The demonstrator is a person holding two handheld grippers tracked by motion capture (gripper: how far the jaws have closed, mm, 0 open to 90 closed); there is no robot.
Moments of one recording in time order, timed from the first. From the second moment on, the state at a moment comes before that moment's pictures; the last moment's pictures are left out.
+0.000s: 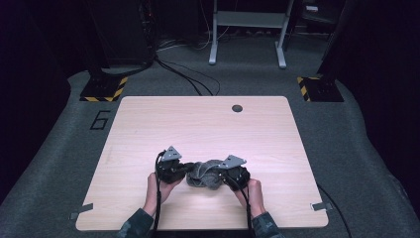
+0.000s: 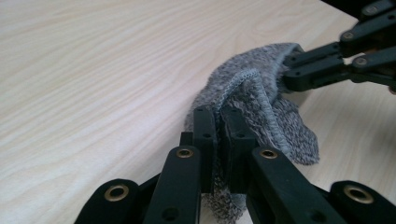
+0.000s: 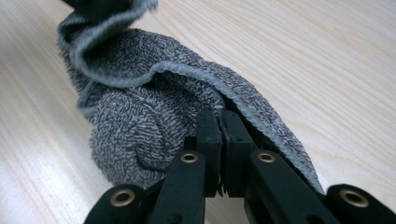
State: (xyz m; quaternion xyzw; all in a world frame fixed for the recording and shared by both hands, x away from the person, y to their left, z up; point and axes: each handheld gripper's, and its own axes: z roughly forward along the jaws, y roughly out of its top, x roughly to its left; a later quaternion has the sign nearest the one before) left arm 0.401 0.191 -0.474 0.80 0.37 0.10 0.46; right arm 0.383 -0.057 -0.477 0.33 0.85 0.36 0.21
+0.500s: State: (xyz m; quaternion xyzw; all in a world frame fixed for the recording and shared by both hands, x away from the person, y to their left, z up) left arm 0.404 0.223 -0.467 0.76 0.42 0.13 0.48; right arm 0.375 -0.106 -0.464 0.35 0.84 0.36 0.22
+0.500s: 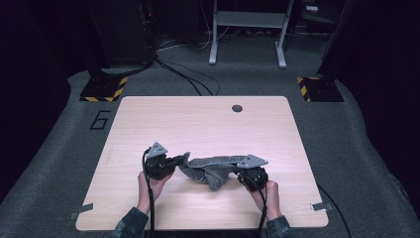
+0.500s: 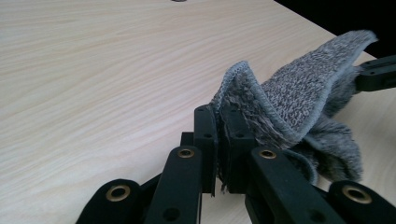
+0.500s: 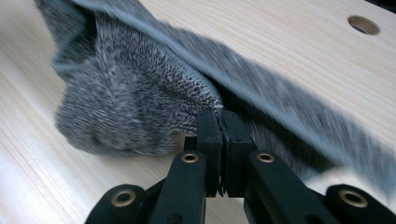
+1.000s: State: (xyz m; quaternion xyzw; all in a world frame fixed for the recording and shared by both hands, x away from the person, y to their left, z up) left arm 0.414 0.239 -0.487 0.76 0.46 0.11 0.45; right arm 0.373 -0.149 -0.487 0.40 0.83 0.33 0.20
